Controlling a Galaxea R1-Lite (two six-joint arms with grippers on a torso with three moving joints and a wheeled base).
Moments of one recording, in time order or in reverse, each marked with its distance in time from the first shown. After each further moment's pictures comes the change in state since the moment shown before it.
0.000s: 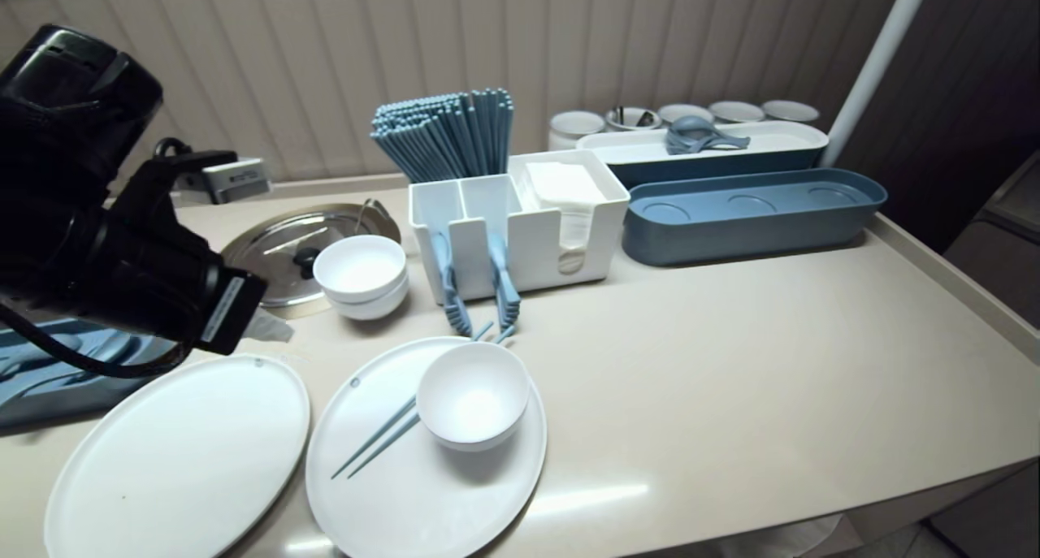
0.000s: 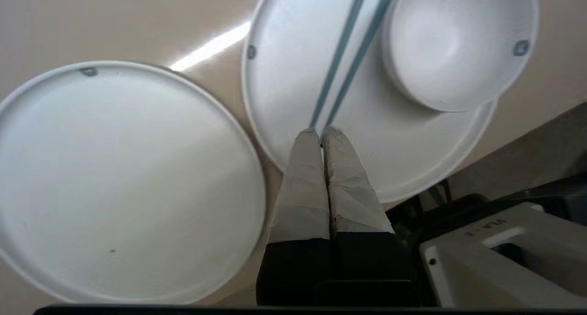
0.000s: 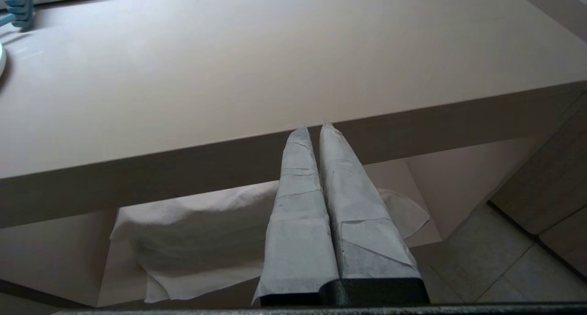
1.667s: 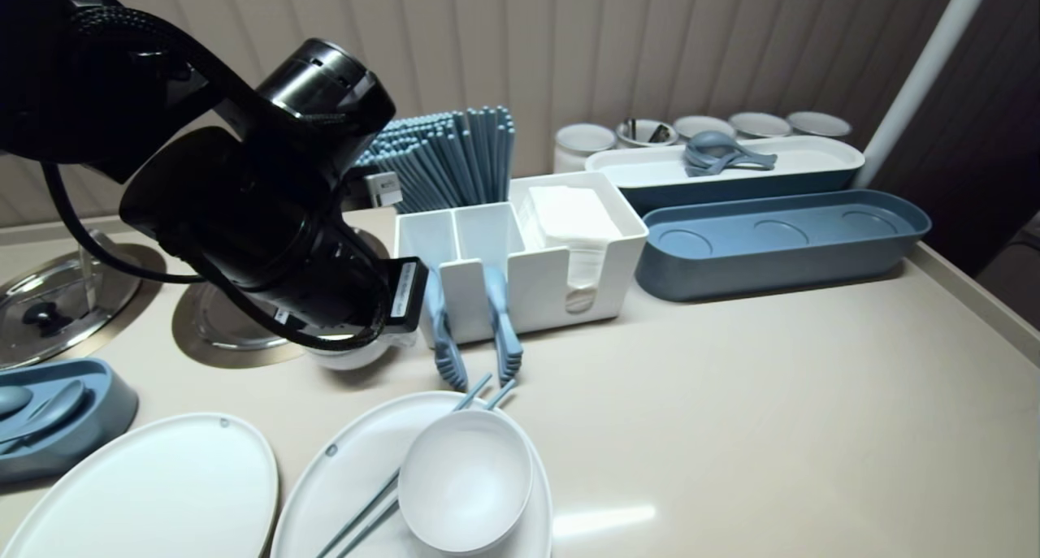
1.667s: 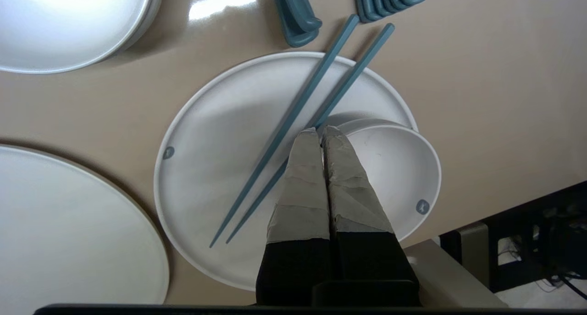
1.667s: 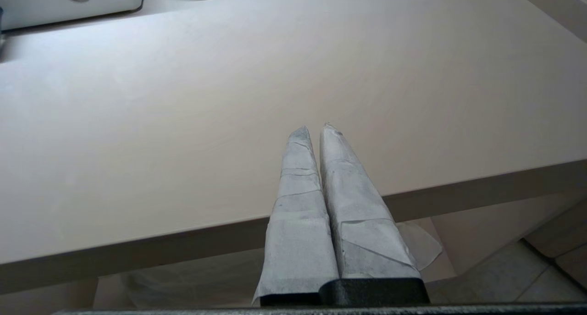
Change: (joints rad) left arm -0.309 0.235 -0.253 0.108 0.165 -0.458; right arm 0.000 0.000 0.000 0.000 0.000 0.000
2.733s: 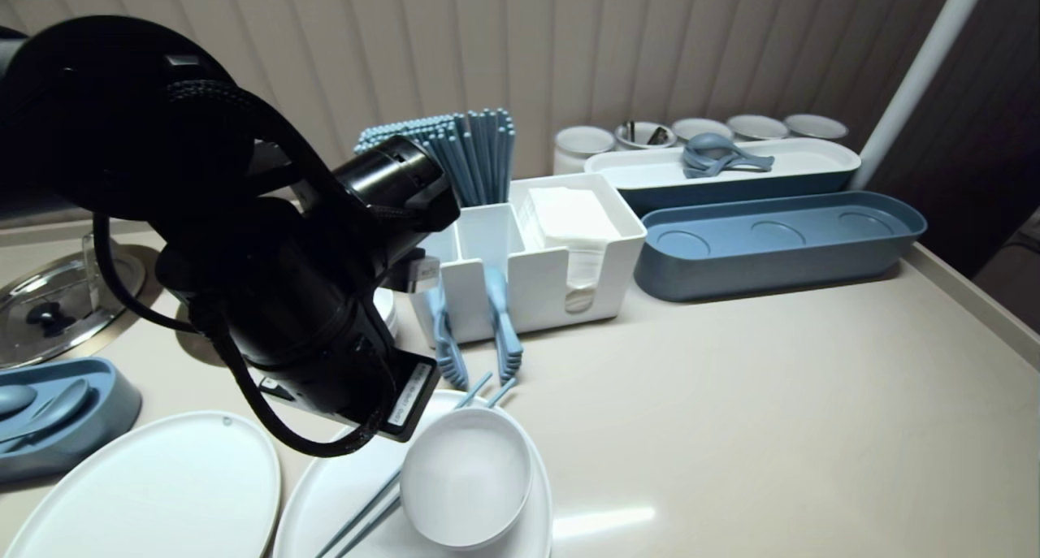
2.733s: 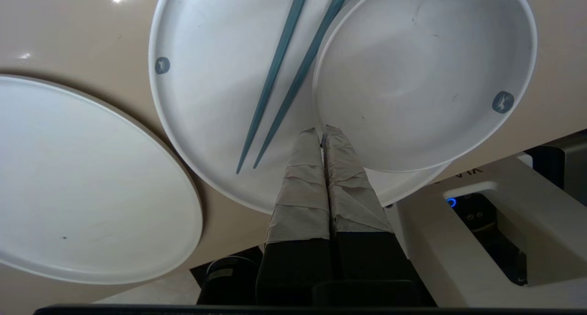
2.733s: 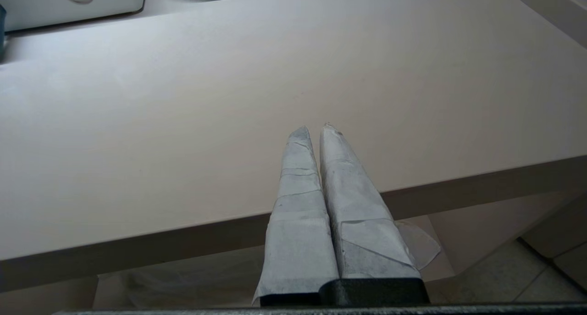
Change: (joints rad) left arm -0.119 0.037 0.045 0.192 0.076 0.069; right arm 0.000 0.000 0.000 0.000 0.000 0.000
